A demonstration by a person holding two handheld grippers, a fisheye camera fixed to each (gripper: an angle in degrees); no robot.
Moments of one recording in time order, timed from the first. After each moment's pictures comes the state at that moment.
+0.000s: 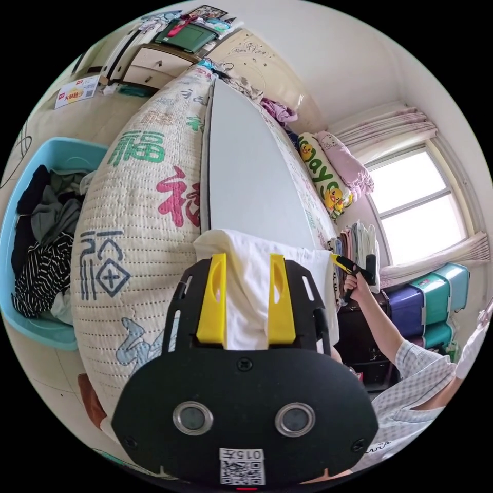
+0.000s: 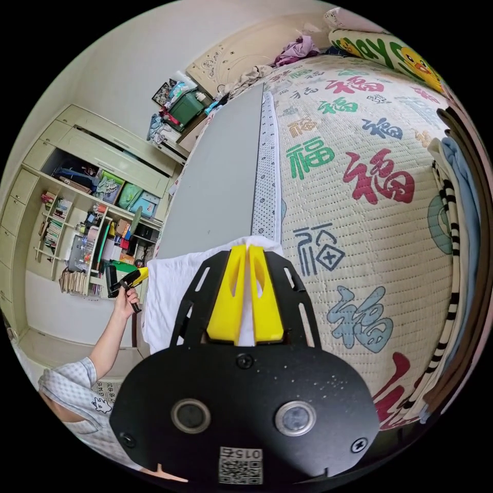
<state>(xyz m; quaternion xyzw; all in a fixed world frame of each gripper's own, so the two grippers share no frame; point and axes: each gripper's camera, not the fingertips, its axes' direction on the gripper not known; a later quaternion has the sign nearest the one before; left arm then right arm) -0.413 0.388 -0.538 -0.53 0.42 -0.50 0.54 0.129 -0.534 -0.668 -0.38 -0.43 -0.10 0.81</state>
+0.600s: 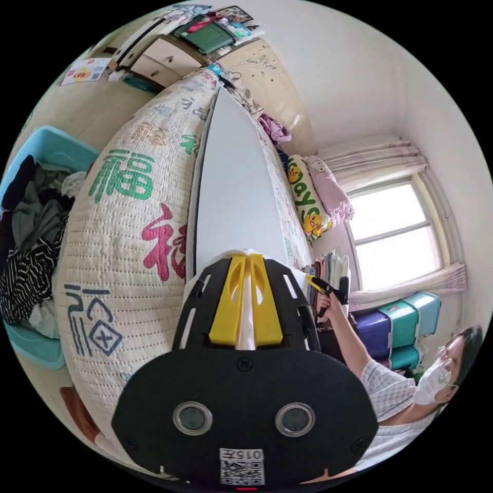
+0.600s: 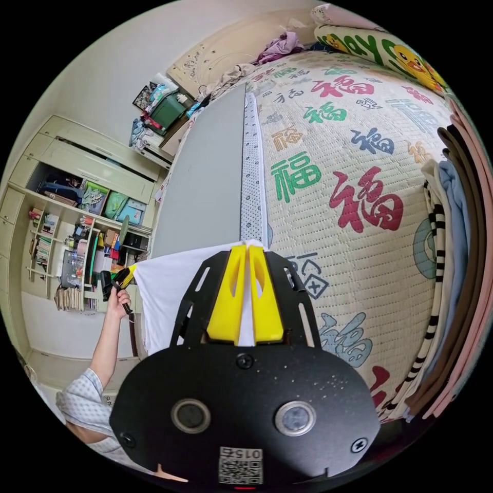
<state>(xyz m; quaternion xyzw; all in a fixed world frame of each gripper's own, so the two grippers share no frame) -0.447 0.434 -0.476 -0.48 0.41 -0.60 0.48 0.049 -0.541 -0.698 -0.40 -0.39 -0.08 0.83</state>
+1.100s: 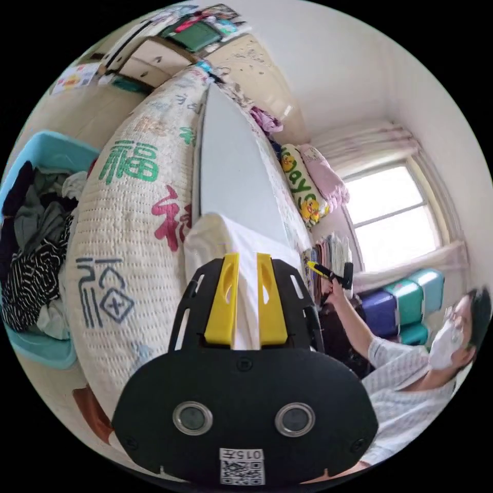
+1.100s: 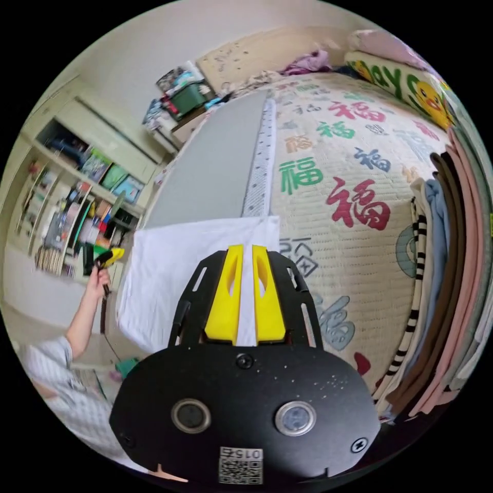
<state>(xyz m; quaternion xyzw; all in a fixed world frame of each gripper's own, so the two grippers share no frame) -0.462 0.399 -0.535 -0.47 0.47 -0.53 0.53 0.021 -0.556 -0.825 -0.34 -0.39 -0.18 0.83</state>
